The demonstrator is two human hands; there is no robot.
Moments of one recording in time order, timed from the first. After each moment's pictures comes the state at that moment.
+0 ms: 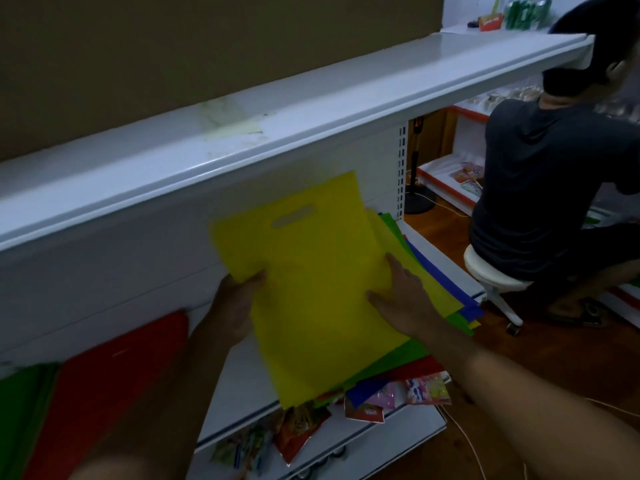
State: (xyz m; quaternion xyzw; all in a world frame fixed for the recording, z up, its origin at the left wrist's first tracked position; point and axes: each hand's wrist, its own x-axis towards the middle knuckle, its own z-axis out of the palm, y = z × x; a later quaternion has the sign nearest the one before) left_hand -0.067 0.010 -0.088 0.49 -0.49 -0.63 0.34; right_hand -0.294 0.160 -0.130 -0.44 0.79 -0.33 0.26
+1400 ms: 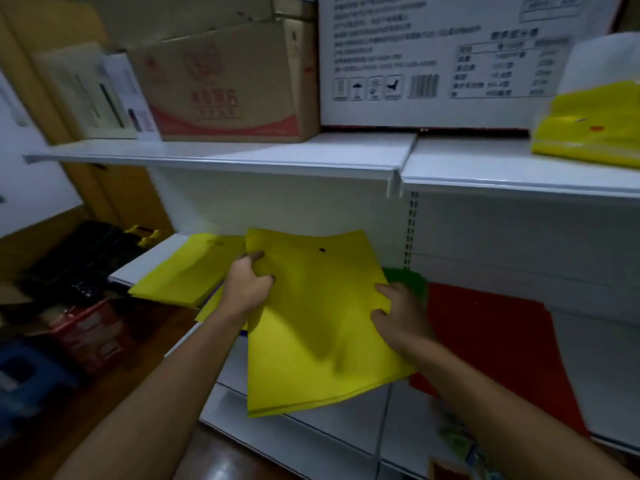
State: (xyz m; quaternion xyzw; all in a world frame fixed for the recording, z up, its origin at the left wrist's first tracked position) left_hand 0.609 0.089 -0.009 0.74 -0.50 -0.19 0.42; right_hand 0.351 0.084 -0.045 -0.72 0.57 -0.27 0.30
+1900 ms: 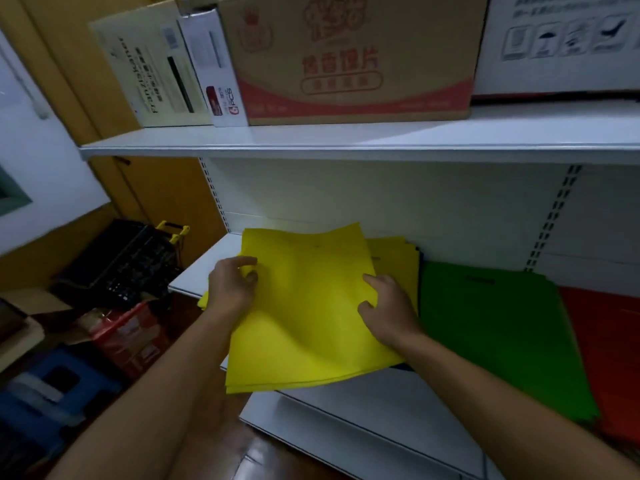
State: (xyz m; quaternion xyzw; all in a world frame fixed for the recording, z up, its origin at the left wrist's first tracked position) left_hand 0.893 0.059 -0.034 0.79 -0.50 -0.10 0.35; right_hand 0.632 0.041 -0.065 -0.71 0.56 -0.28 0.32
